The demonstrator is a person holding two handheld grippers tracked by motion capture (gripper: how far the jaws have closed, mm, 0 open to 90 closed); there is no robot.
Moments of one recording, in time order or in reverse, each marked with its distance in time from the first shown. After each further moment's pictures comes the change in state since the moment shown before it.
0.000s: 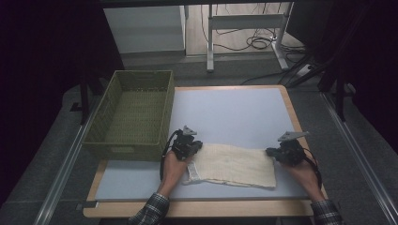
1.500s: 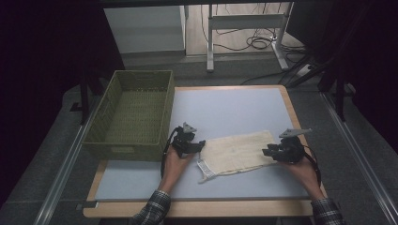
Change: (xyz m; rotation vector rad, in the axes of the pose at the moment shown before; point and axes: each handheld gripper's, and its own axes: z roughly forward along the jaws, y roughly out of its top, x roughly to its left) left arm 0.011 0.003 0.013 -0.035 0.064 0.011; right arm 0.004 0.003 -0.002 -0.033 0.074 0.045
